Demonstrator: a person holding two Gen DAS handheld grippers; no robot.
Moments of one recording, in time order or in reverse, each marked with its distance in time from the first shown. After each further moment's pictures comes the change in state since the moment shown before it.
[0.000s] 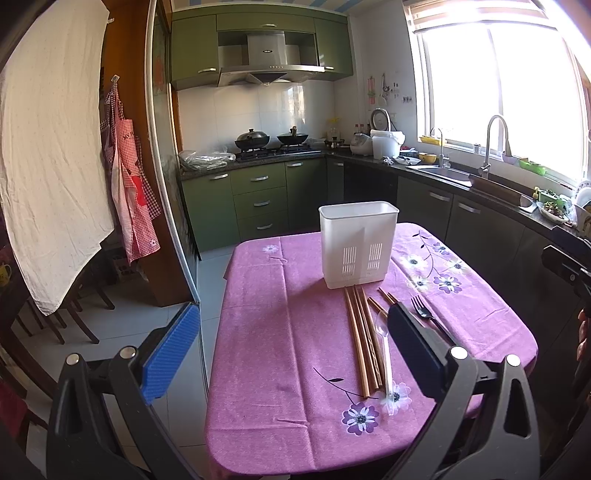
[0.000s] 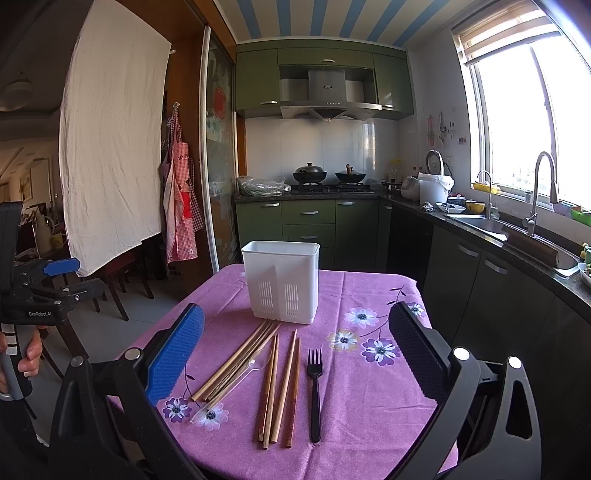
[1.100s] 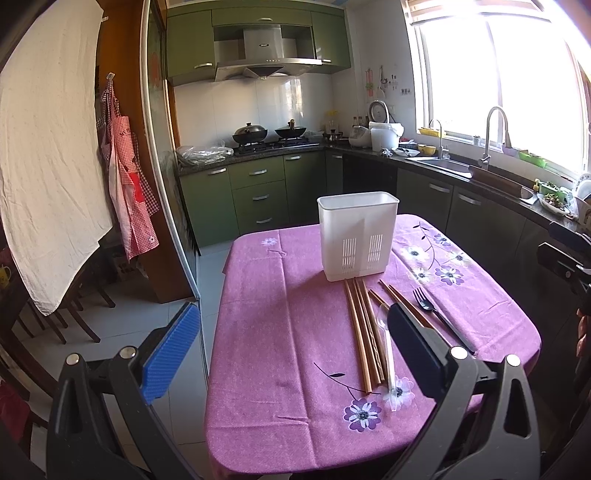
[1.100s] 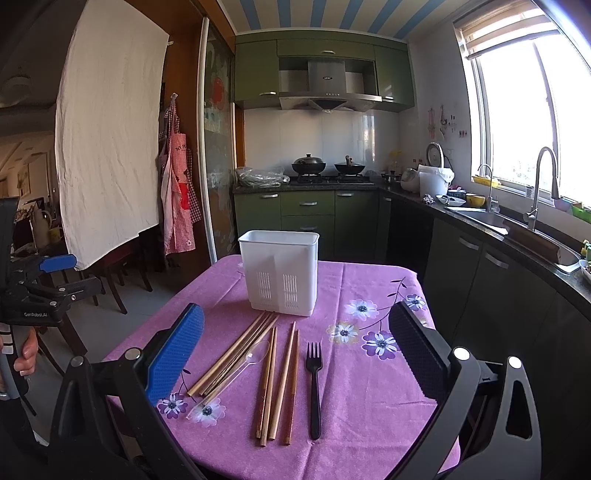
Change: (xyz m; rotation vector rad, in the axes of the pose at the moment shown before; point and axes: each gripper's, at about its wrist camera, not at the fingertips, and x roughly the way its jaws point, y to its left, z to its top) left arm 0.008 -0.001 -0.004 0.017 0.028 0.002; right arm 0.018 0.000 -0.004 0.000 0.042 -0.003
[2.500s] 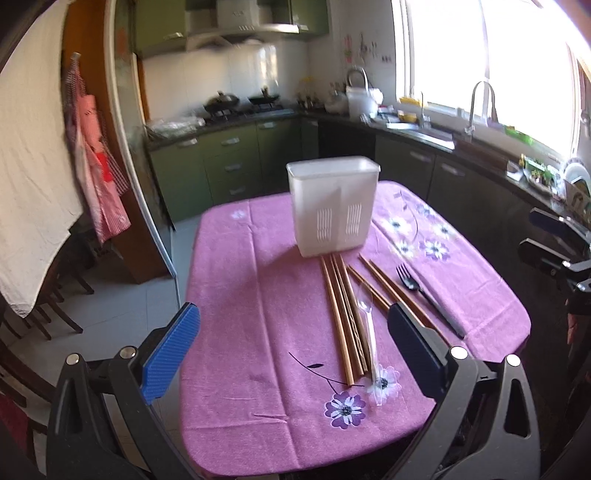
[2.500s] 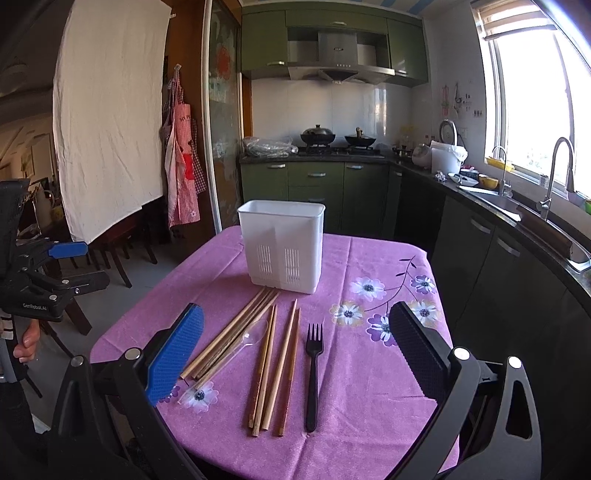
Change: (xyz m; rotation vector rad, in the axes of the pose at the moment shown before) left arm 0.055 -0.021 0.009 0.053 0.175 -0.104; right arm 0.050 -0.017 0.007 -0.025 0.168 0.033
